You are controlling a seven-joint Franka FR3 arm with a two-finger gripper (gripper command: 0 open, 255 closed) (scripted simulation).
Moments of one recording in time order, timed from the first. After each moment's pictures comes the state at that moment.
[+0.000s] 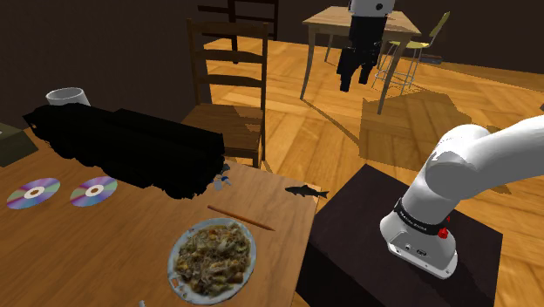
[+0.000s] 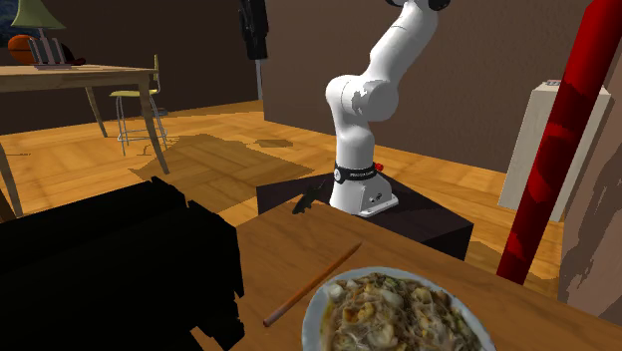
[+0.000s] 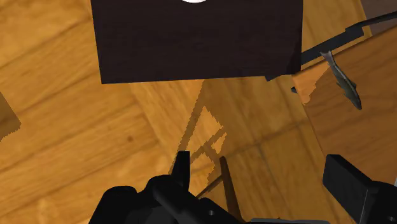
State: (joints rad) arm 0.00 -0.78 0.07 -2.34 0.08 1.49 0.12
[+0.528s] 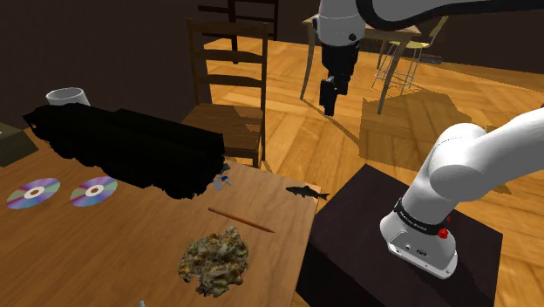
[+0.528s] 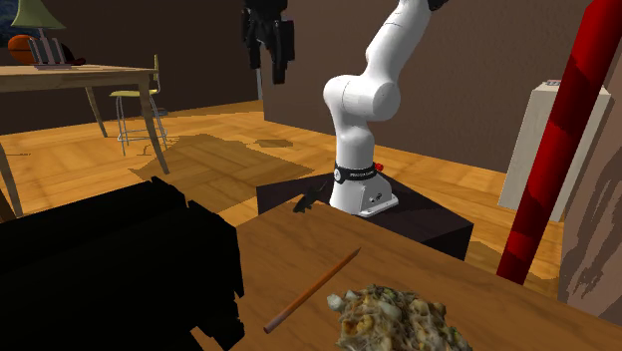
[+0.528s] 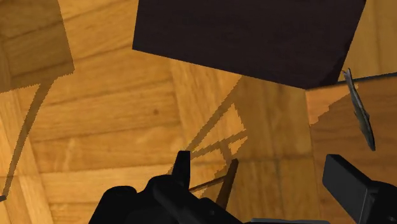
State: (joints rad) arm 0.10 -0.70 0.32 -2.34 -0.03 1.55 0.14
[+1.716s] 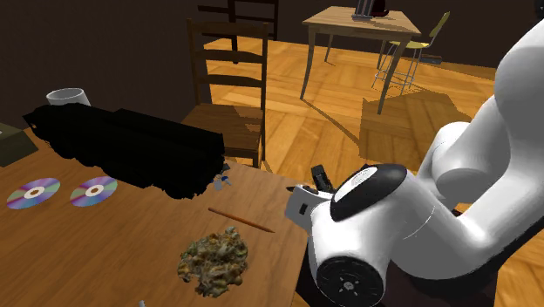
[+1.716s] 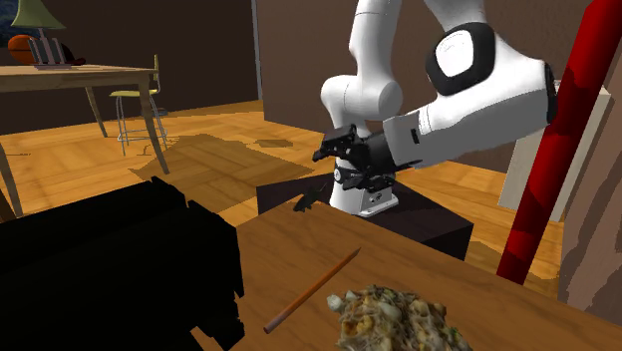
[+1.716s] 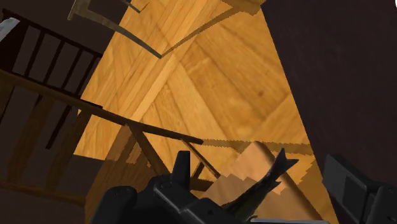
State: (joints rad) arm 0.23 -0.24 1.13 -2.51 -0.50 1.61 0.40
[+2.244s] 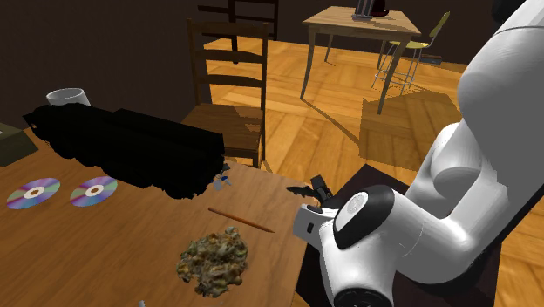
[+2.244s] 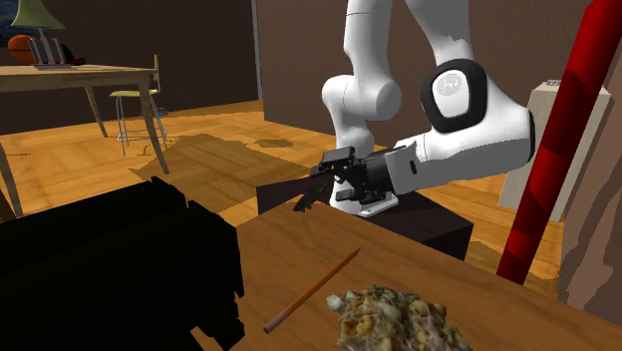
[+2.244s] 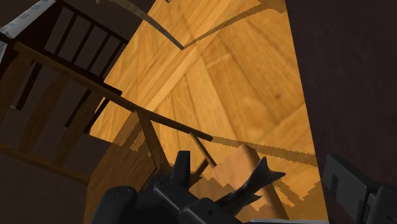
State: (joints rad) arm 0.18 -0.08 1.22 -2.58 -0.66 1.61 0.50
